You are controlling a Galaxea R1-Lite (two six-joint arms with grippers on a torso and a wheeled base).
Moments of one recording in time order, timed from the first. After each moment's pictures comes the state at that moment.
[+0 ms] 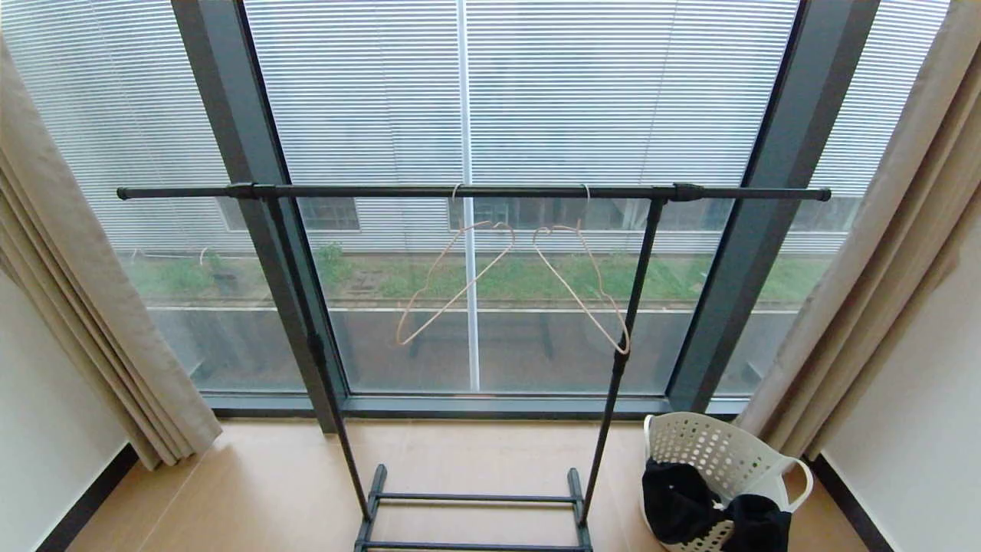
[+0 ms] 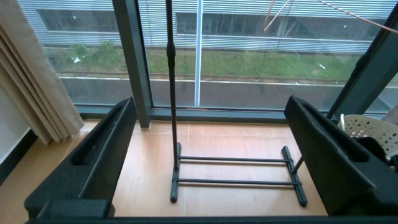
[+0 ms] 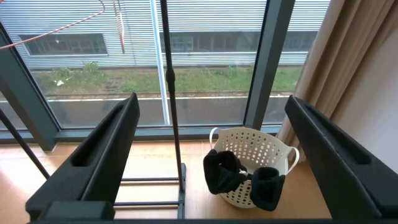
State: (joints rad) left arm 0.00 0.00 -0.04 0.10 0.01 0.00; right arm 0.00 0.00 0.00 0.00 -0.07 0.05
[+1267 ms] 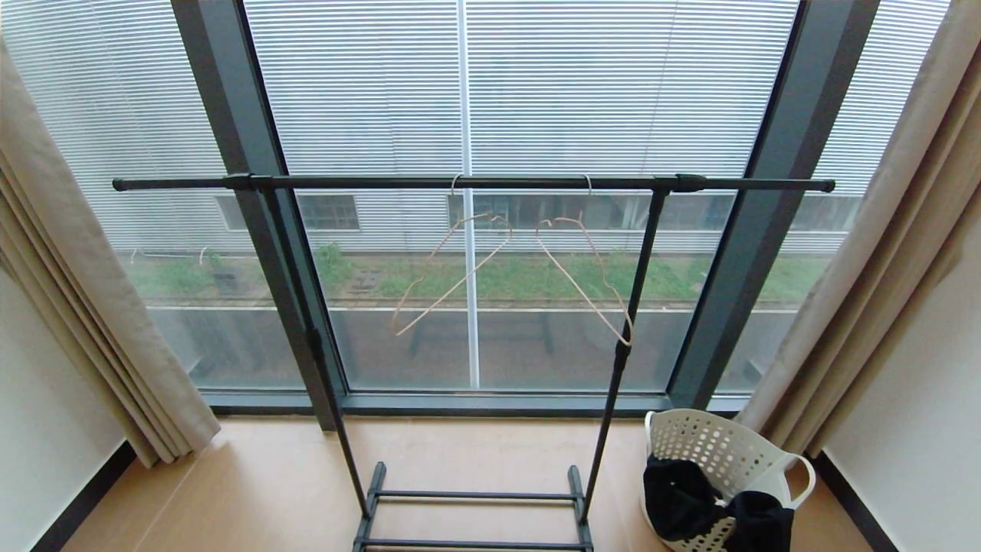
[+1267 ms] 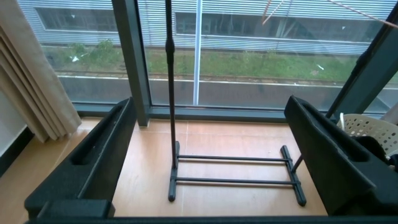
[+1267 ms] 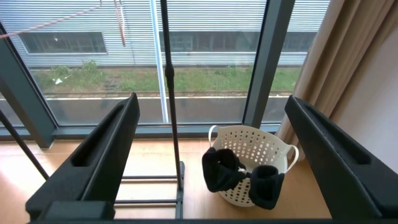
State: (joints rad) left arm 0.00 0.00 -0.04 0.10 0.01 -0.01; right arm 0.00 0.00 -0.01 0.00 -0.07 0.04
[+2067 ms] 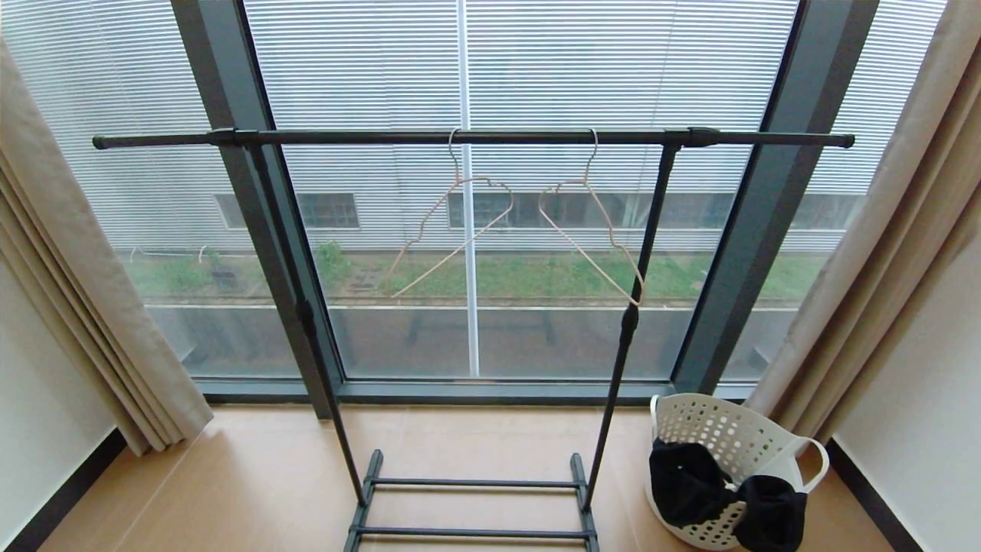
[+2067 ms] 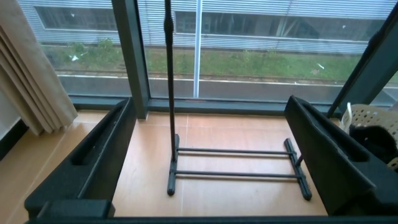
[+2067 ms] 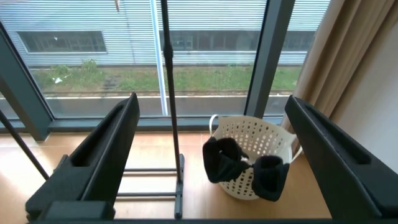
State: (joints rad) left arm 0.00 0.00 -0.04 0.10 0.01 -0.01; right arm 0.00 0.00 -0.01 0.00 -0.07 0.04
